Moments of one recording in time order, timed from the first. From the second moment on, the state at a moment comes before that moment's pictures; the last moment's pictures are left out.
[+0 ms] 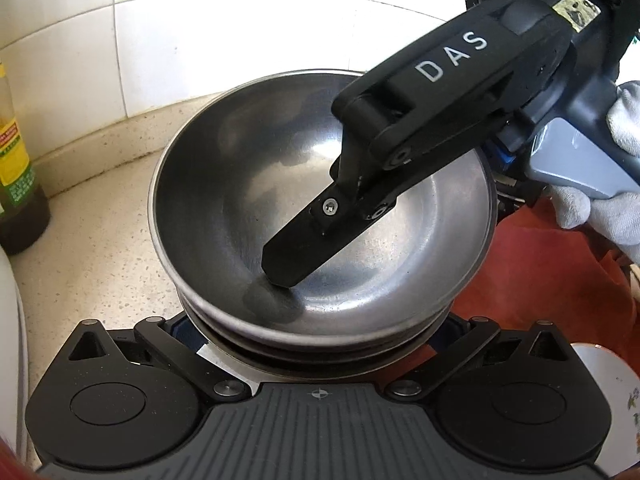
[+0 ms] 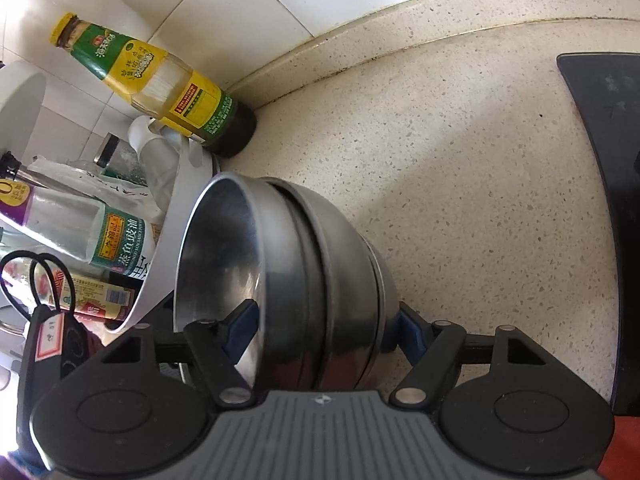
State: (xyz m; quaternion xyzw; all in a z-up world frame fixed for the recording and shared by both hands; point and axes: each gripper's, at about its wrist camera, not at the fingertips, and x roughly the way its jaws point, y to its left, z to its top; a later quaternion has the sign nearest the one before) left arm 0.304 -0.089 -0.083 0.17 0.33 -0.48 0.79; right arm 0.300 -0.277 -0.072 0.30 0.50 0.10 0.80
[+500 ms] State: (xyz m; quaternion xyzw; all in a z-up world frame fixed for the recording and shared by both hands) left arm 0.250 -0.069 -0.024 0.19 0.27 -0.45 0.83; right arm 0.266 -0.257 -0.004 0.26 0.44 0.14 0.85
